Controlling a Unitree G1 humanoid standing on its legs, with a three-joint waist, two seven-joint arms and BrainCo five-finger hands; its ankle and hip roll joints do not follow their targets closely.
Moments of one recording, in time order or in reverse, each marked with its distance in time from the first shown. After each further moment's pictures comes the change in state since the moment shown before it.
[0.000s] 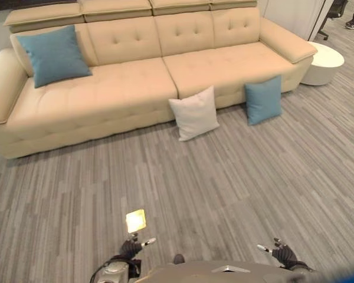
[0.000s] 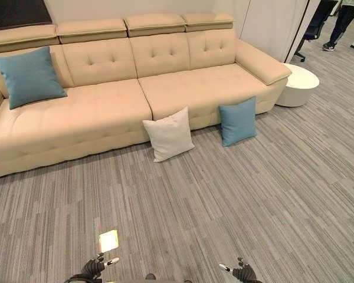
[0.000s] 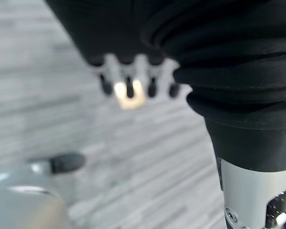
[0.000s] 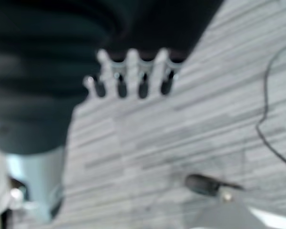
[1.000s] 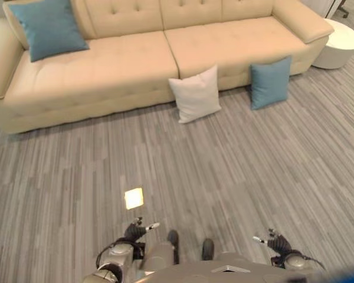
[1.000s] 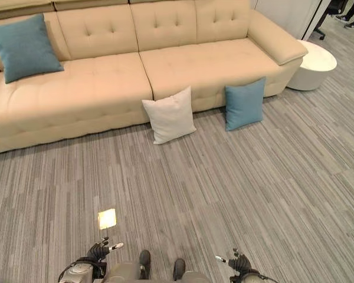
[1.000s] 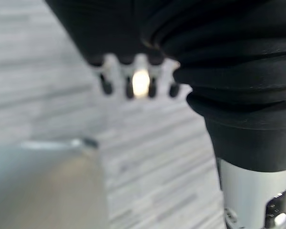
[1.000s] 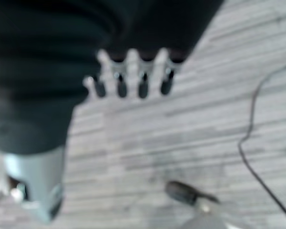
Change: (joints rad) left arm -0.133 -0.008 -0.002 0.009 0.034 0.009 0.002; right arm -0.079 0.009 0.035 0.019 -0.020 0.014 0.011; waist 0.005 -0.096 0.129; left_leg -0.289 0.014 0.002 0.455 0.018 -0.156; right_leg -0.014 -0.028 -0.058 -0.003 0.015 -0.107
